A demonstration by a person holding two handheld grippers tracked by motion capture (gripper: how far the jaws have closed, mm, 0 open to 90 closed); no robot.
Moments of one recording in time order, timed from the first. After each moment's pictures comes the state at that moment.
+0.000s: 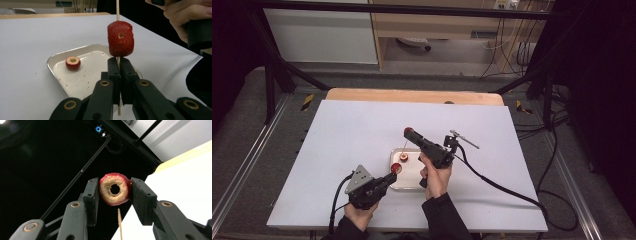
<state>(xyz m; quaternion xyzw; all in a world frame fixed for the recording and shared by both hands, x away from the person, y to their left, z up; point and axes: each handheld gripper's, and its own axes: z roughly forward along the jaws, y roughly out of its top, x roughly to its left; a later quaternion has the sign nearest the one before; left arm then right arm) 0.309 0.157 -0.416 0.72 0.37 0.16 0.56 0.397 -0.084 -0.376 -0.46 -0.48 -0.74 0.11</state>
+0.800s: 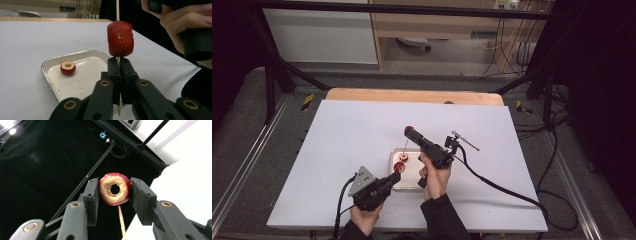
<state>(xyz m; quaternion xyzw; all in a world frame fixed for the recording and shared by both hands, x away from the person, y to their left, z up) 0.303 0.148 -0.414 0.70 0.39 0.16 0.58 0.394 -0.083 -0.376 -0.46 -0.45 -0.76 0.13</state>
